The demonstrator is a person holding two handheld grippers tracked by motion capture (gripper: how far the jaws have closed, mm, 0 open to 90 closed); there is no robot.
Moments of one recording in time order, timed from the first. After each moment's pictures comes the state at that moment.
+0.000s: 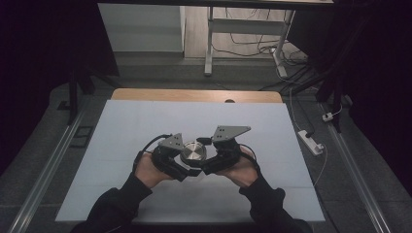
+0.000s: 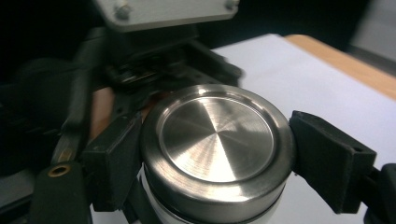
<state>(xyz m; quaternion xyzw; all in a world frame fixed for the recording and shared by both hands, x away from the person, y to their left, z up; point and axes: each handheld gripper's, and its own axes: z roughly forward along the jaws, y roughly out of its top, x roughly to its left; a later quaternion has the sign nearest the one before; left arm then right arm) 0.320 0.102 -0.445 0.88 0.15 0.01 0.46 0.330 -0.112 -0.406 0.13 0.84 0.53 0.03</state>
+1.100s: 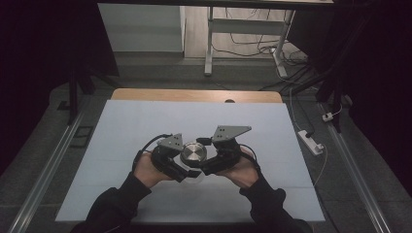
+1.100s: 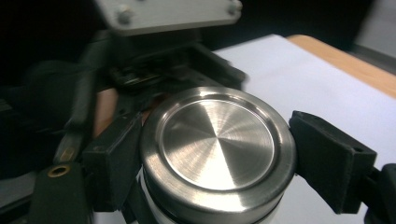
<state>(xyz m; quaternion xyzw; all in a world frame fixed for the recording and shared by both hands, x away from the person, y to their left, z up) 0.319 0.104 -0.441 0.88 0.15 0.00 0.46 0.324 -0.110 -0.401 0.14 0.84 0.53 0.03</state>
